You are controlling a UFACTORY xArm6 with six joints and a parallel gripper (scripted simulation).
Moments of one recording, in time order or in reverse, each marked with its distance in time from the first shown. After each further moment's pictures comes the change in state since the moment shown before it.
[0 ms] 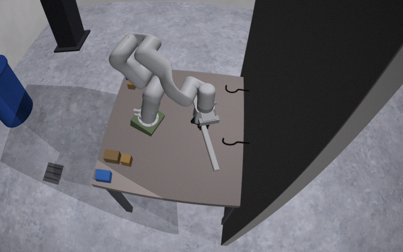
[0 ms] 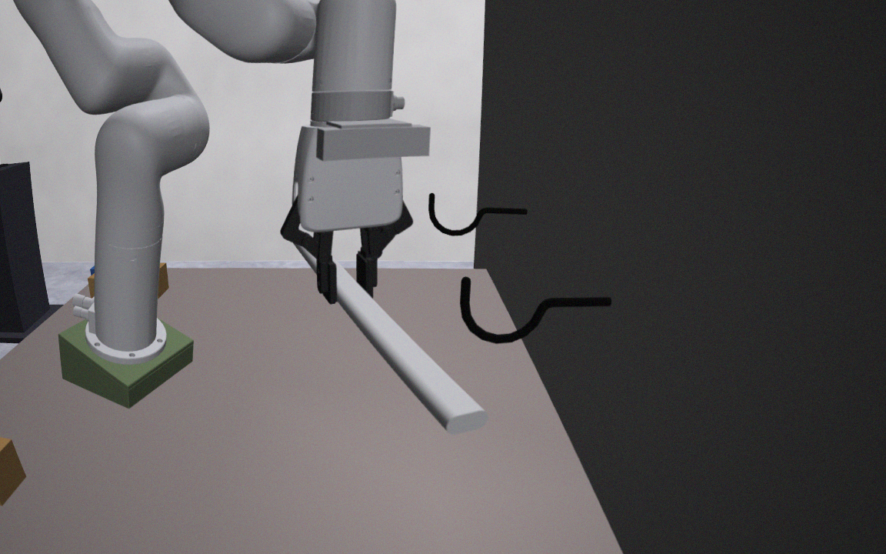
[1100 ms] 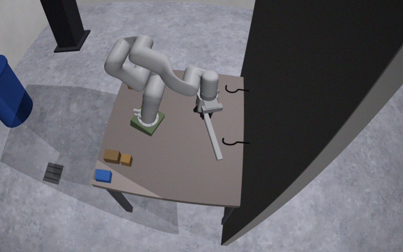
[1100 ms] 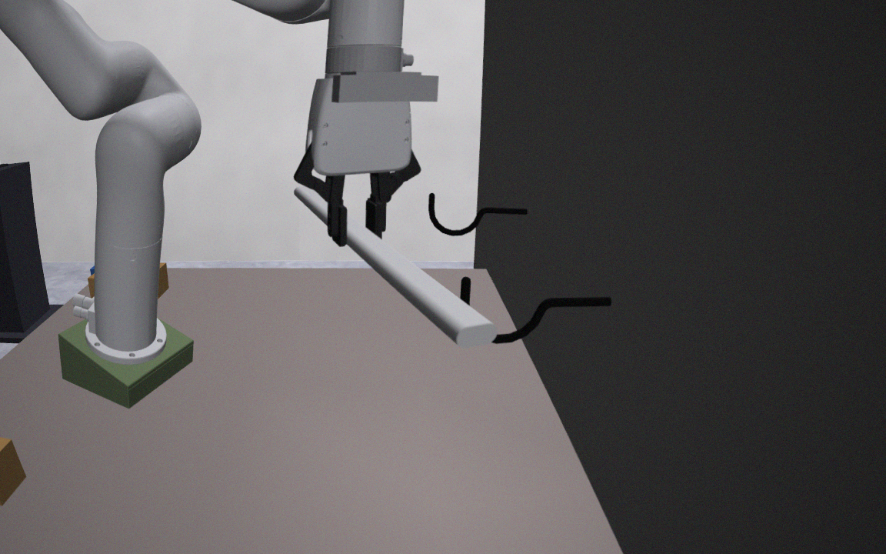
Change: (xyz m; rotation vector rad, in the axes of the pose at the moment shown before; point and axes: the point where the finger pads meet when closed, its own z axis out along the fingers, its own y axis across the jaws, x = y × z) arm -0.030 -0.020 -0.046 0.000 0.000 0.000
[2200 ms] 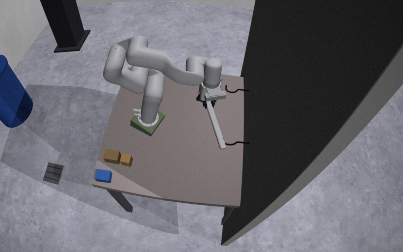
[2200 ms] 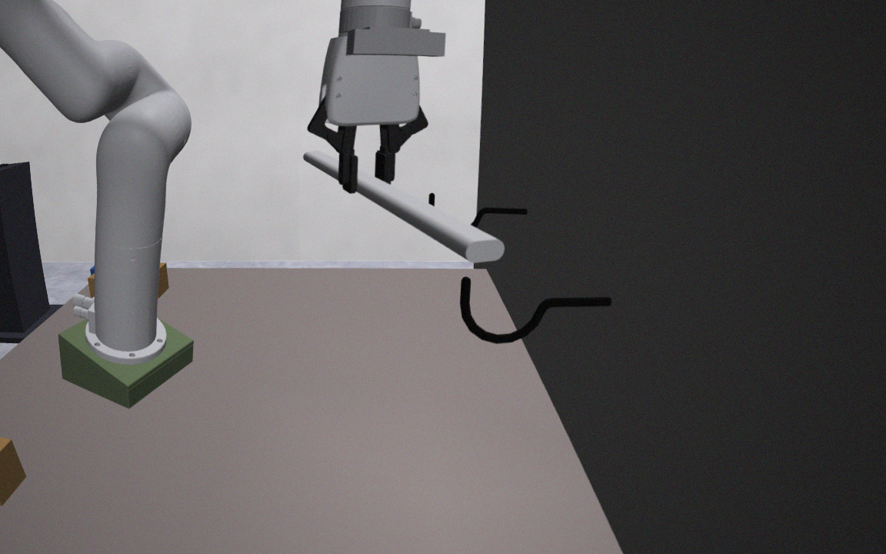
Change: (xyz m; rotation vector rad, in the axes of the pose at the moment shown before) arm -0.030 -0.020 -0.046 0.000 0.000 0.000
